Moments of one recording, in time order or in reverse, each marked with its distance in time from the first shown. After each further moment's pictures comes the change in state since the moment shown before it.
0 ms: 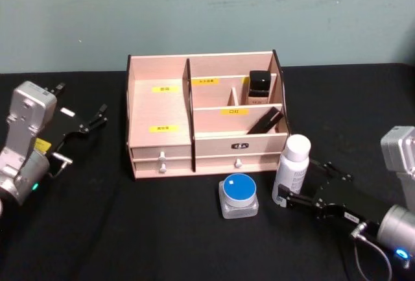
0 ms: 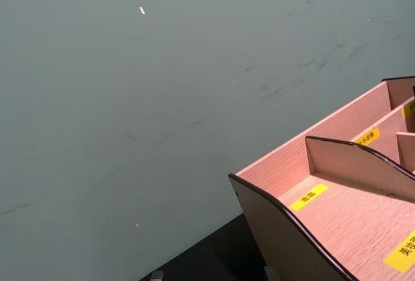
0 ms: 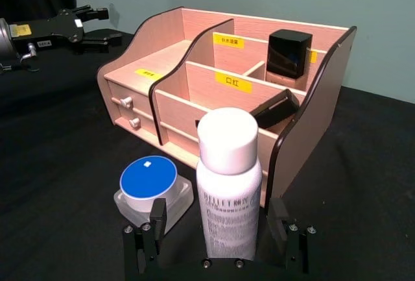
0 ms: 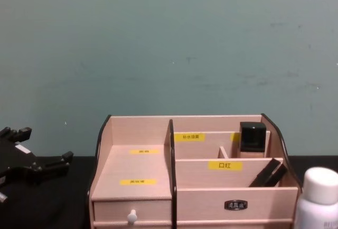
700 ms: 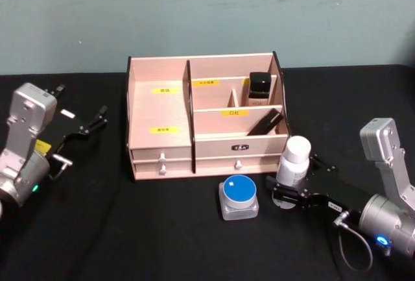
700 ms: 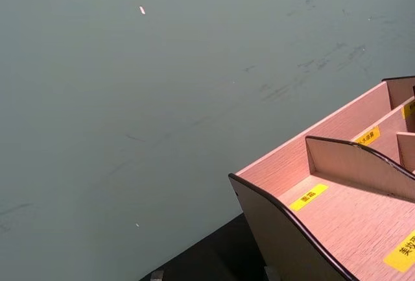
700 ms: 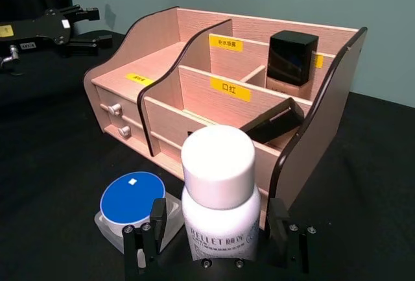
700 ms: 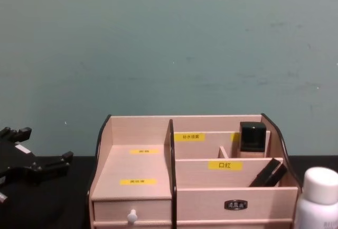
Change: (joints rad) left arm 0.000 0.000 0.000 0.000 0.000 0.000 0.000; right arm 0.110 -0.066 -0.049 0.105 -0.036 0.001 0.017
